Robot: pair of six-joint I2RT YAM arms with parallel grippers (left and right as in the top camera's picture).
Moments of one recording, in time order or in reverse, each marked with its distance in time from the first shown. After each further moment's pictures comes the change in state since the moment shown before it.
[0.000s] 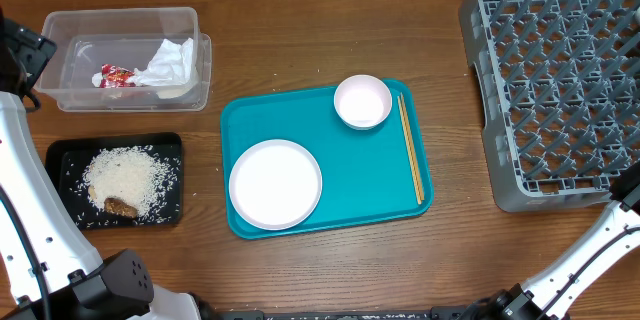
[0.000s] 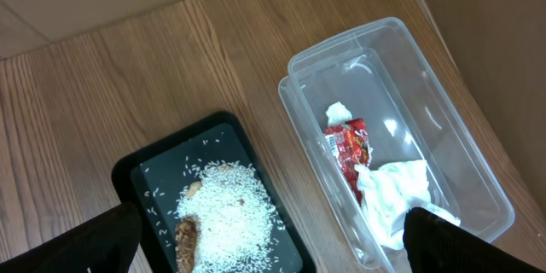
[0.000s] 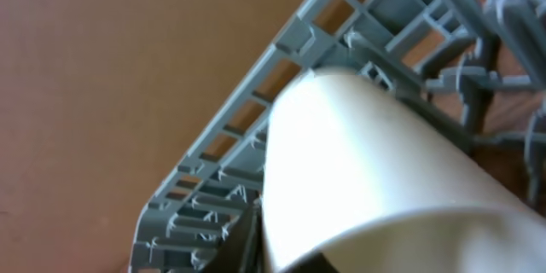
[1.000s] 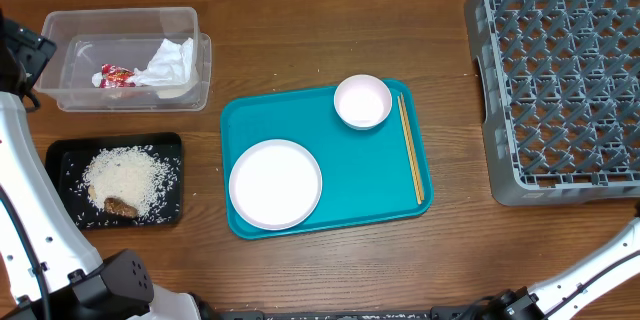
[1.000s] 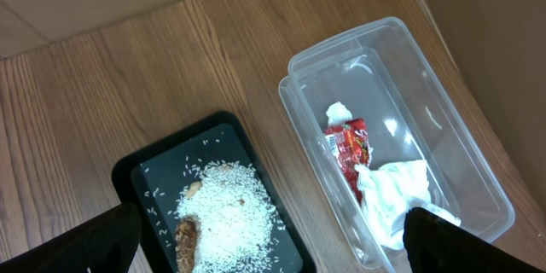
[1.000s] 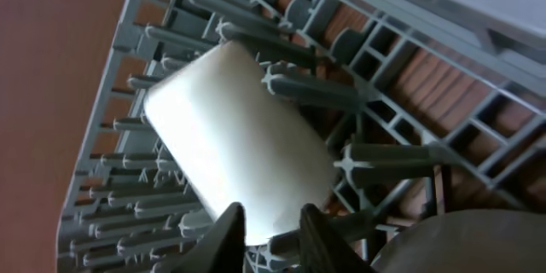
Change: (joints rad) left arm 0.000 0.000 0.000 0.000 0.000 0.000; right arm -0.161 -0.045 0.013 -0.298 0.198 -0.079
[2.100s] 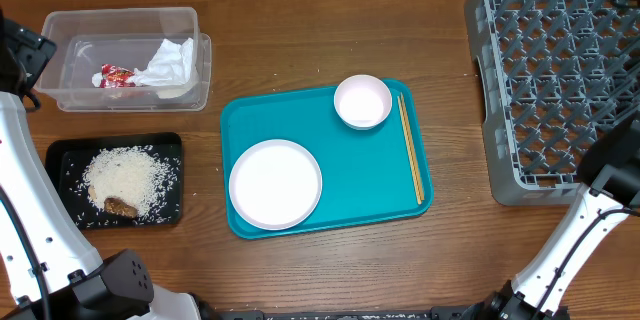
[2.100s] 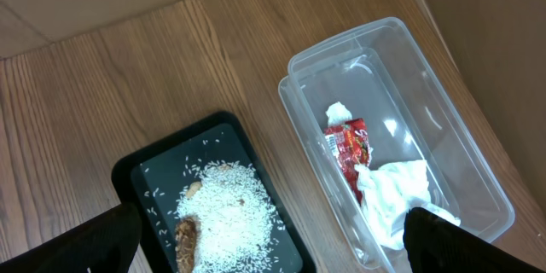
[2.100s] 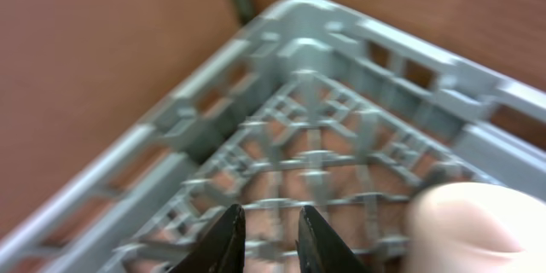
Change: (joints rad) left arm 0.000 0.000 0.000 0.000 0.000 0.000; right arm 0.401 -0.081 -0.082 0.344 0.849 0.016
